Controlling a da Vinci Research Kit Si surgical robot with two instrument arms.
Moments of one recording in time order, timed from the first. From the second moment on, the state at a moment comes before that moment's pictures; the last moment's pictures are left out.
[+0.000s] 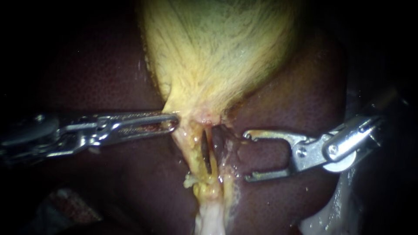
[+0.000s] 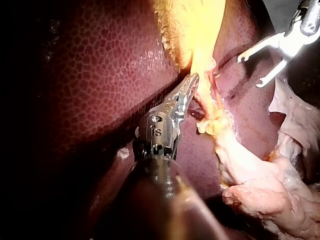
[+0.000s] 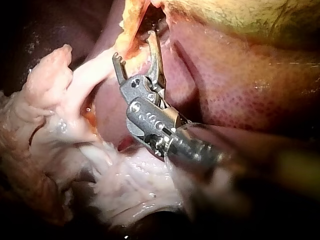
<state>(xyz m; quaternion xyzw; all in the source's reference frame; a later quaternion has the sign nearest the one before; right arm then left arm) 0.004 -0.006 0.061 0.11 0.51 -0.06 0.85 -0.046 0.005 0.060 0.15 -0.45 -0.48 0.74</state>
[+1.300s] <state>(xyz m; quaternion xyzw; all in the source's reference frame) 0.003 -0.005 0.060 0.10 0.52 -0.06 0.85 -0.050 0.003 0.064 0.16 -0.44 -0.47 0.75</state>
